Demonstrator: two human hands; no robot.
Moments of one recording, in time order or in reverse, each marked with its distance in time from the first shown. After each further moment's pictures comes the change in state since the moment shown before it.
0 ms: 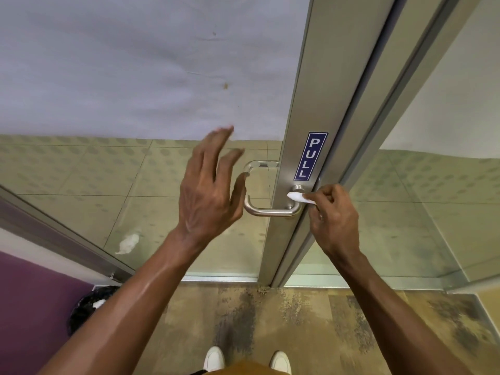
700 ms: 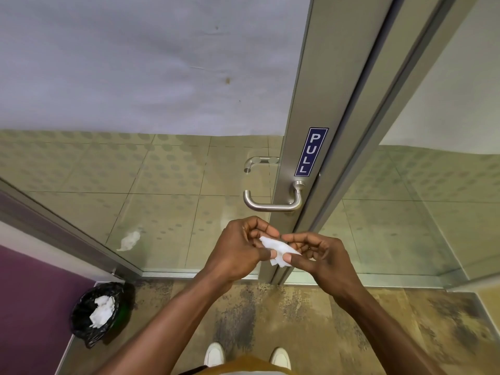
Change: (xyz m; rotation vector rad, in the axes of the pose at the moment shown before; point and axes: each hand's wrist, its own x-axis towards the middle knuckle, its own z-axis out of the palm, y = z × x) left_hand -0.071 0.058 -0.007 -0.940 -0.819 -1.089; right_hand -0.061 -0.042 -0.042 0.924 -0.525 0.554
